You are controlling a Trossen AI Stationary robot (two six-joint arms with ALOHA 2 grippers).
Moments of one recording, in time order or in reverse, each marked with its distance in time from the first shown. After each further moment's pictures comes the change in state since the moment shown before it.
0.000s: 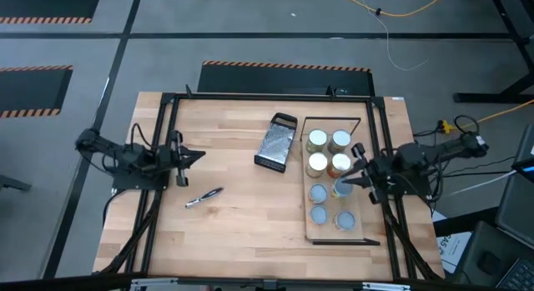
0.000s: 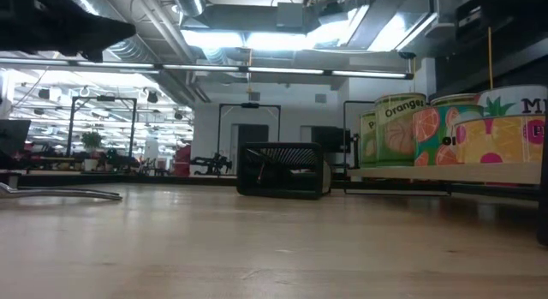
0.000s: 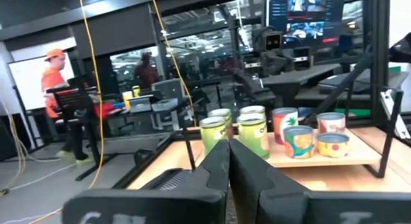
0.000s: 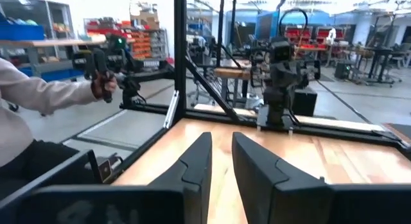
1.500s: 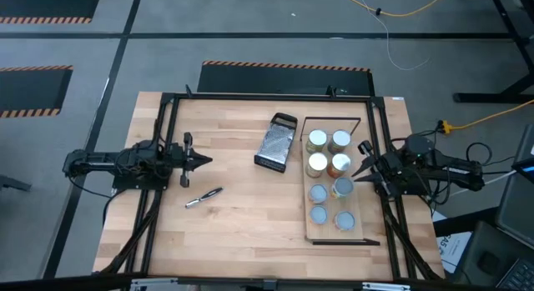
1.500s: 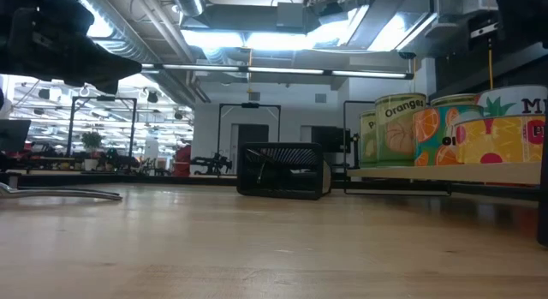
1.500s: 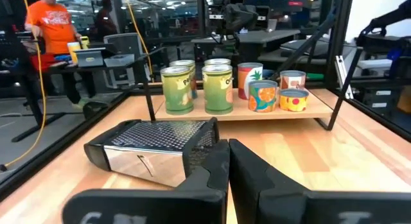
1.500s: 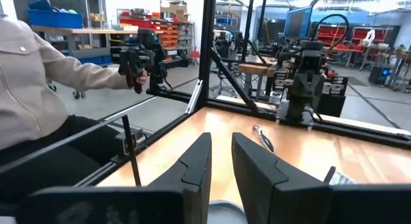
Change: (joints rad) left arm 0.409 0.004 -0.030 -0.191 0.554 -0.228; right arm -0.411 -0.295 -0.011 -0.302 -0.544 -0.026
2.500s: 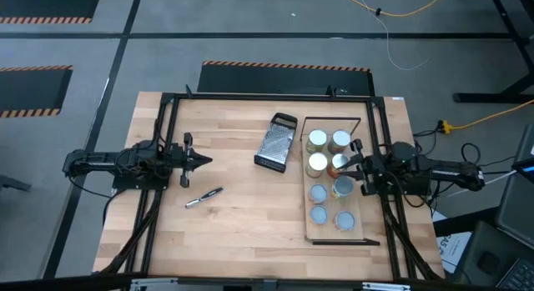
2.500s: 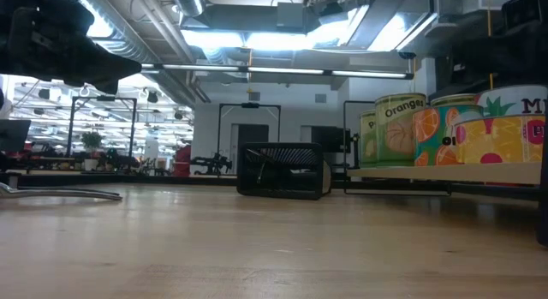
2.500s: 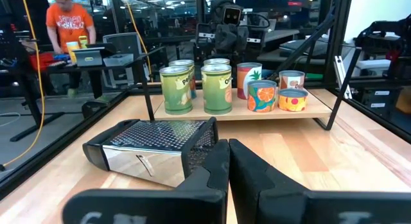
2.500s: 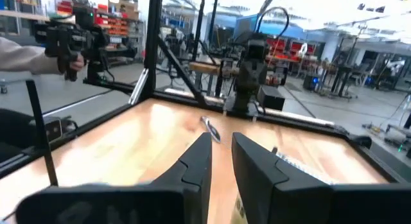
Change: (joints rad) left arm 0.000 0.000 0.000 -0.001 0.002 -0.005; right arm 0.000 0.000 -0.233 0.275 0.208 -0.089
